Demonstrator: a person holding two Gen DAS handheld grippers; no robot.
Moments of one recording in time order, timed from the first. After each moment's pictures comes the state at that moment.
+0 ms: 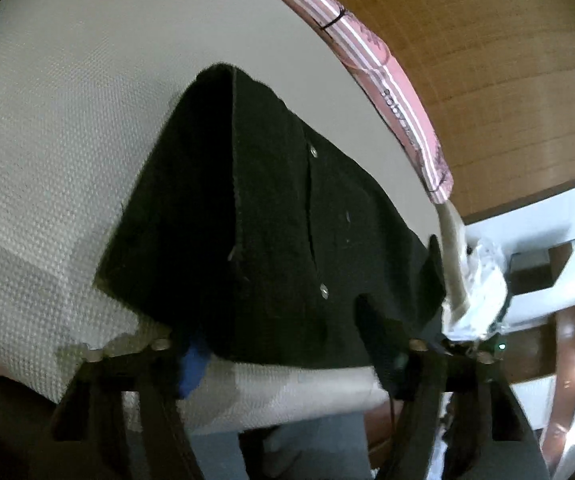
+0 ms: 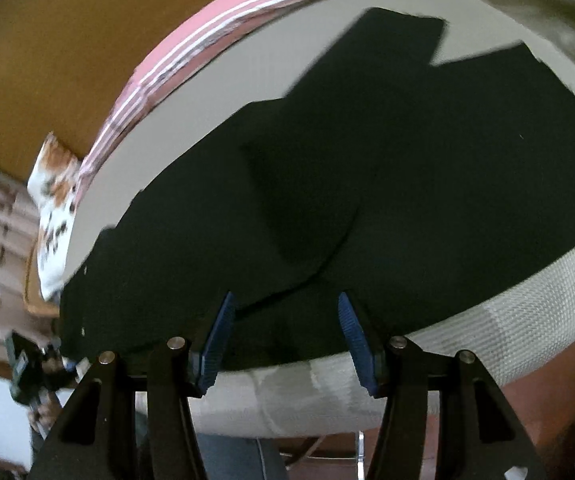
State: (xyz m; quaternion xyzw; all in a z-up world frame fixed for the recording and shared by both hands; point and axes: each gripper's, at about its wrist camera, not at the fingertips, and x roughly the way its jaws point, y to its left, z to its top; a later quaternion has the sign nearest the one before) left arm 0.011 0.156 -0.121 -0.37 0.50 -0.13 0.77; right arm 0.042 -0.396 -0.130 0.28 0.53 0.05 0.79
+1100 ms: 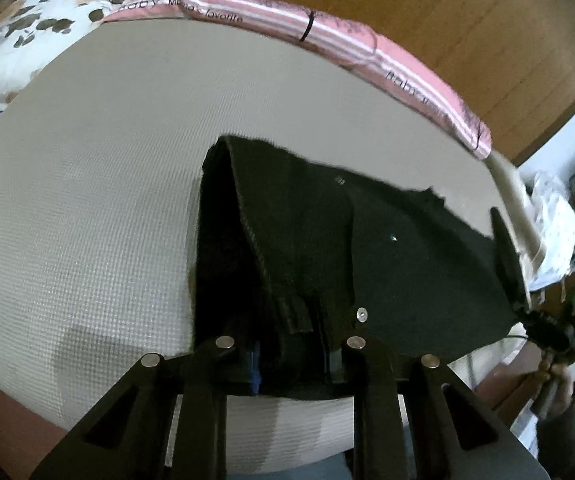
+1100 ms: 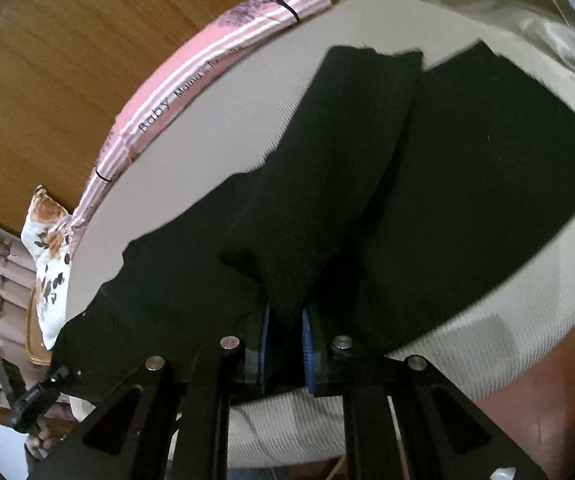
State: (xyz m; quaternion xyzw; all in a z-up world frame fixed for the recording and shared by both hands) left arm 0.045 0.164 -0.096 -0.17 0.52 -0.10 0.83; right arm 0.029 -0.400 -0.130 0.30 0.50 0.00 0.81
